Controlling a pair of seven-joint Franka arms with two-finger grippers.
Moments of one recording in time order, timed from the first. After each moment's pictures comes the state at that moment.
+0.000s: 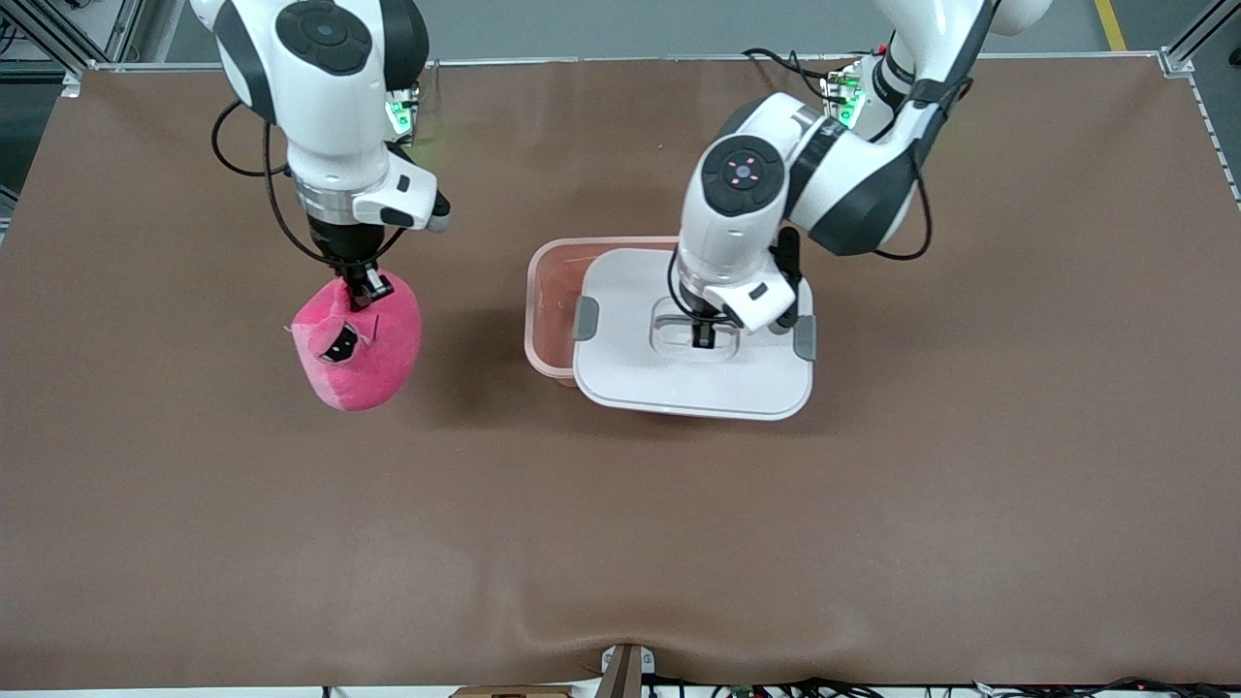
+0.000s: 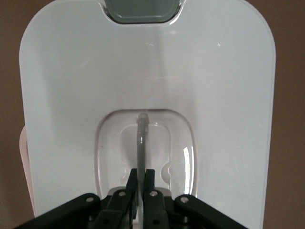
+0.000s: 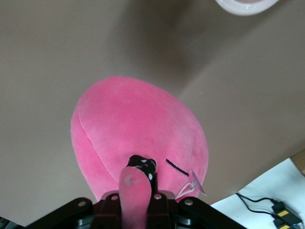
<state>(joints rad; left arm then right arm) -0.61 0.42 -0.04 -1.48 -0.02 1.89 -2.09 0.56 -0.02 -0.03 -1.92 -0.41 1.92 -1.64</state>
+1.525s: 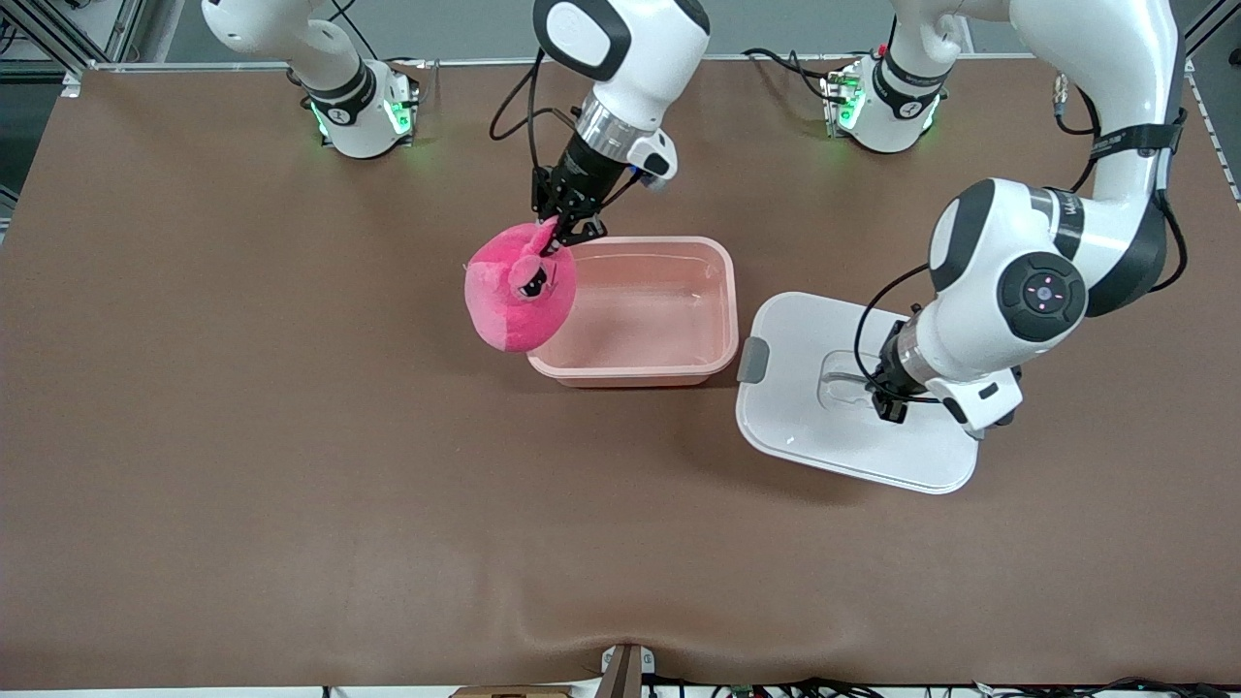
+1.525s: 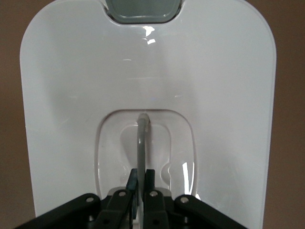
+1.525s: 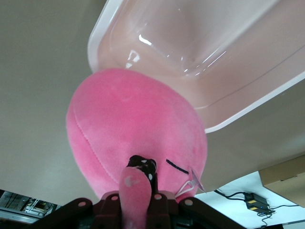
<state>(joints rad) -0.25 0.39 -0.04 -1.57 -0.02 1.89 -1.58 1.05 0.38 -0.02 -1.57 -0.59 1.63 -1.09</state>
